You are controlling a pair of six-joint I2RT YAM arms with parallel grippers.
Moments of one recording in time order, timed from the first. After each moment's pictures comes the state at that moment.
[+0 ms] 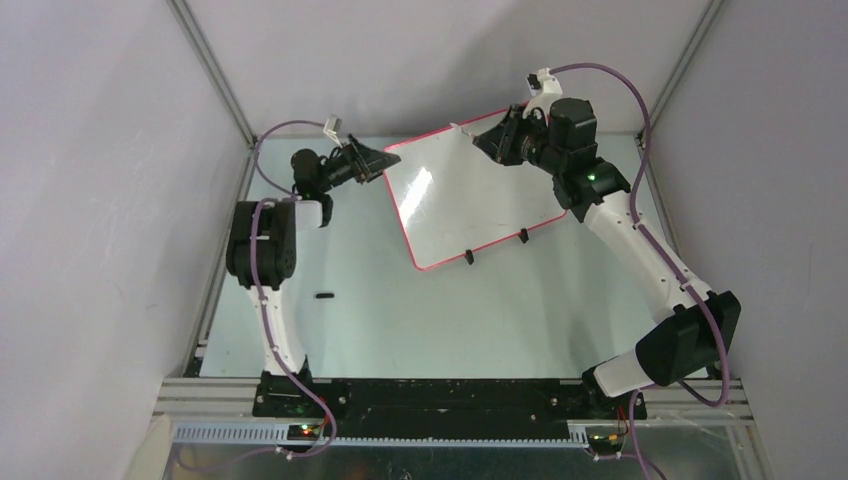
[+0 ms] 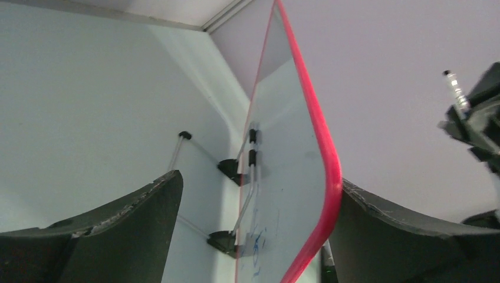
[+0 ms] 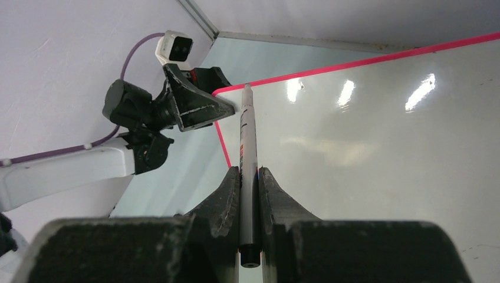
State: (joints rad) left arm -0.05 2.14 1.23 1.17 0.97 -1.18; right arm 0.40 1.47 1.50 -0.21 -0.28 0.43
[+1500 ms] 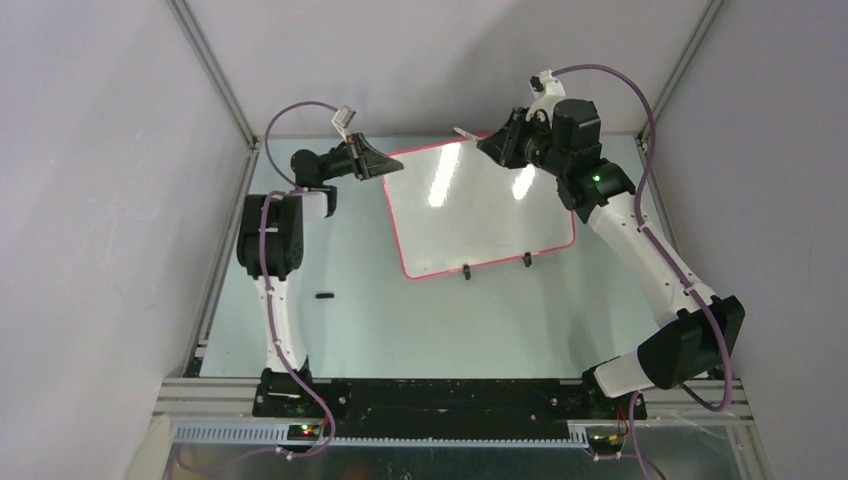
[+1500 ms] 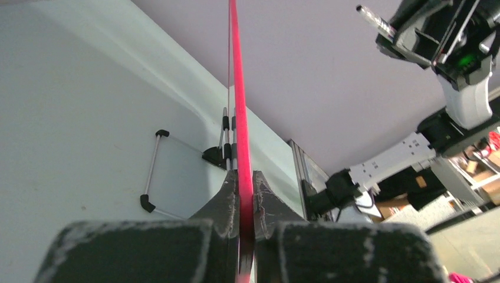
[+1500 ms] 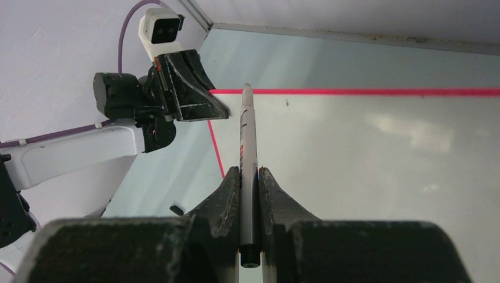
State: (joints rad) left arm -0.07 2.22 1.39 1.42 1.25 -1.36; right arm 0.39 1.45 1.50 -0.26 -0.29 0.41
